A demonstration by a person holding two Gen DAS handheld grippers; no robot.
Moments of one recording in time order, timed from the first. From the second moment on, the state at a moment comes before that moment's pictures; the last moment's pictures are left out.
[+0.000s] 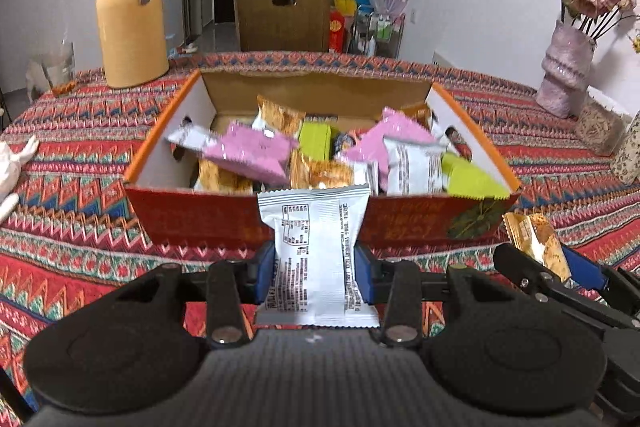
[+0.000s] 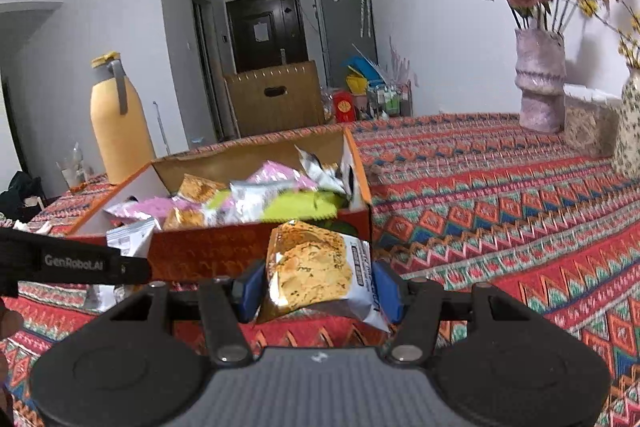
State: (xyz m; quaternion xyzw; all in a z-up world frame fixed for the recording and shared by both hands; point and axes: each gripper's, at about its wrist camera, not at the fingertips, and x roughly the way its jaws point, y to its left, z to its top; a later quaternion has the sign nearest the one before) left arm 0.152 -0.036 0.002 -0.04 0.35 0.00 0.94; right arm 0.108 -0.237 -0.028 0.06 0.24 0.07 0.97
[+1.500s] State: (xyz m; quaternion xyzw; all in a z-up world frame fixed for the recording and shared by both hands) left arm 0.266 0.015 0.018 -0.02 0.33 0.06 0.94; right arm 0.251 -0.167 0.001 -0.03 0.24 0.07 0.97
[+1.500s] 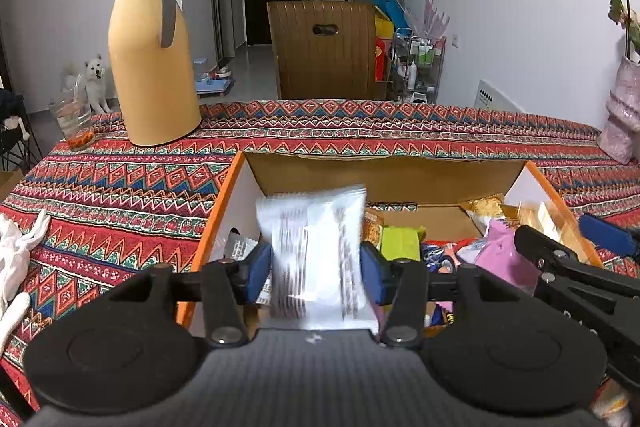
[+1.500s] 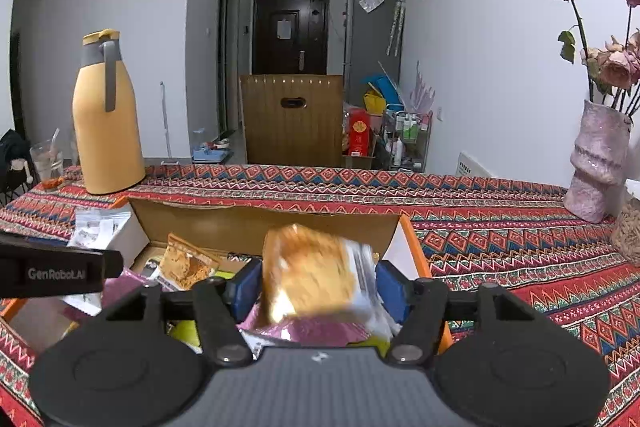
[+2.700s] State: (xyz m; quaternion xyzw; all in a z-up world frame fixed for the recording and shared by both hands) left arm 0.100 0.018 0.011 -0.02 0.31 0.03 0.95; right arm 0.088 -0.221 -0.007 0.00 0.26 0.05 0.96
